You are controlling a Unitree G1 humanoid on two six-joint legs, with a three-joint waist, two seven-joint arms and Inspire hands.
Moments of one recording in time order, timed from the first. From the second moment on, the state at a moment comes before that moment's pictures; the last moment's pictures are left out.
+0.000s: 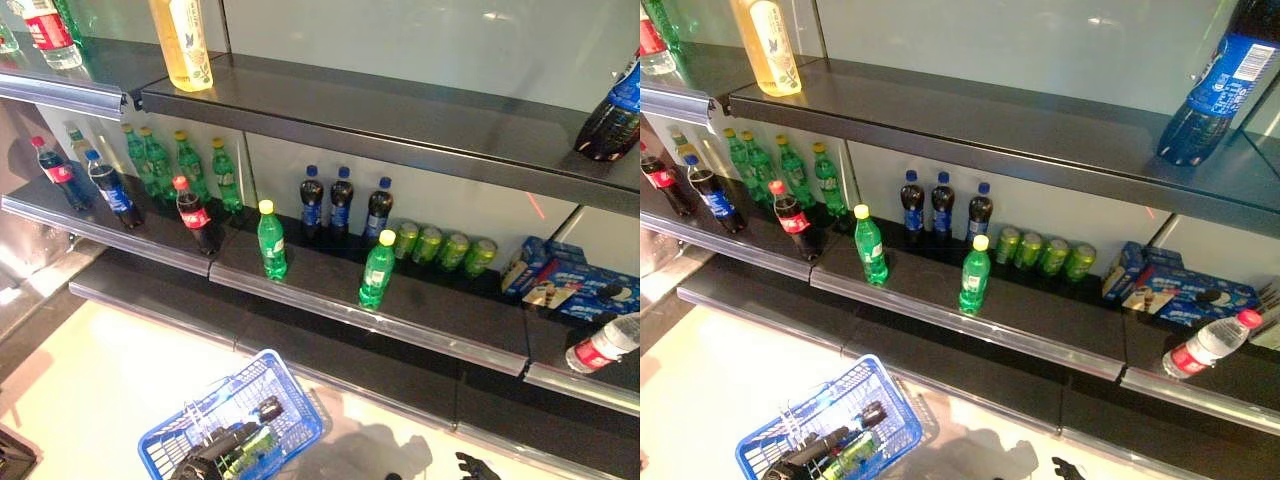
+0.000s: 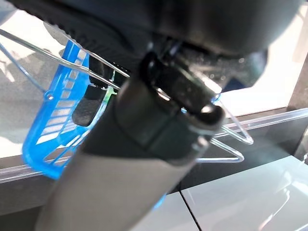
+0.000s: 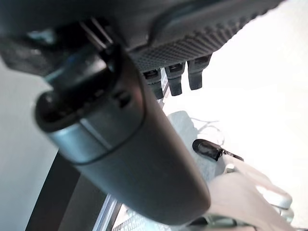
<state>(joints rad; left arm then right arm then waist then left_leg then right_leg) 0.02 0.28 0.05 1.19 -0.84 0.01 -0.23 0.06 -0.30 0.17 1.20 -0.04 -0.11 -0.07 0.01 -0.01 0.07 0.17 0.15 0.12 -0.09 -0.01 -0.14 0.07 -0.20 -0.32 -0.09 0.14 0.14</state>
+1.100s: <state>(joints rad) -0.32 0.30 -0.14 1.15 -0.93 -0.04 -0.22 -0.33 -0.37 0.23 1.22 0.09 -0.18 -0.14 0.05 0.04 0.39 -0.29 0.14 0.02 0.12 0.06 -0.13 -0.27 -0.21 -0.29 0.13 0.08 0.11</state>
